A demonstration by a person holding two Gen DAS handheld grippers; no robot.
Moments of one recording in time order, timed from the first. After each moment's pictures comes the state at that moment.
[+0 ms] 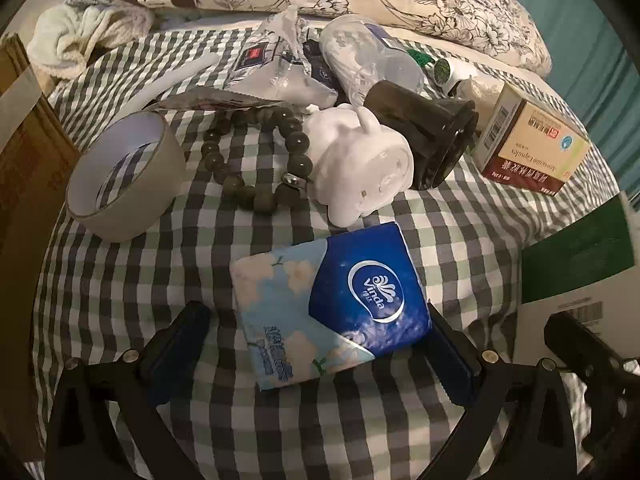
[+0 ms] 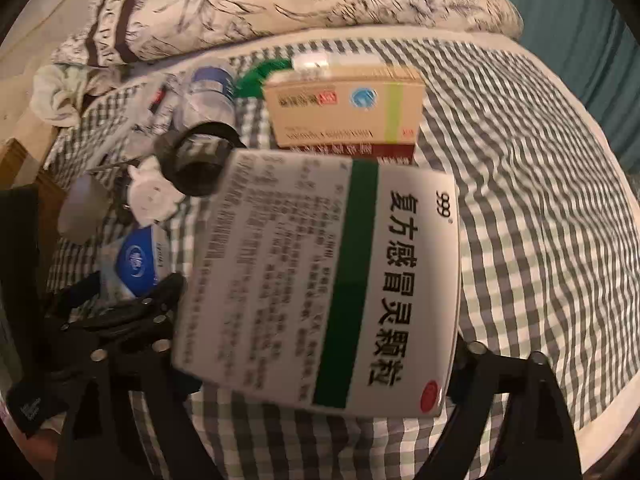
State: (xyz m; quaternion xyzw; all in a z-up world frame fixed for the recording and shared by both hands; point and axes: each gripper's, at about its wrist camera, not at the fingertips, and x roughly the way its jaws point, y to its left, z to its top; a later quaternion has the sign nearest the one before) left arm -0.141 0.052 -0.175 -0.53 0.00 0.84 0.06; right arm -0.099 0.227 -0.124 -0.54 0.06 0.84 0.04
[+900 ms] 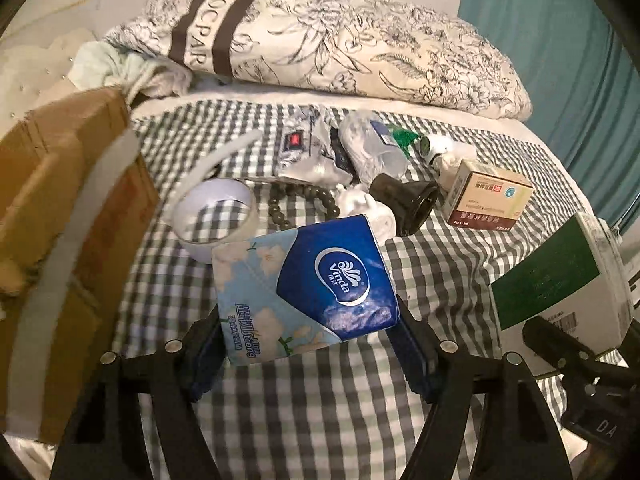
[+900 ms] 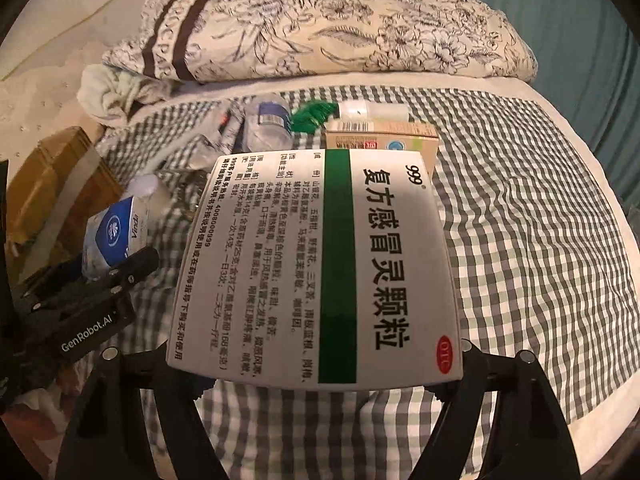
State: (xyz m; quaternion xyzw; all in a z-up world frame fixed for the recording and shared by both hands) left arm -0.084 0.013 -0.092 -0.45 -0.02 0.89 0.05; right arm -0.050 0.202 -0.070 -0.47 0.03 0.88 -0.01
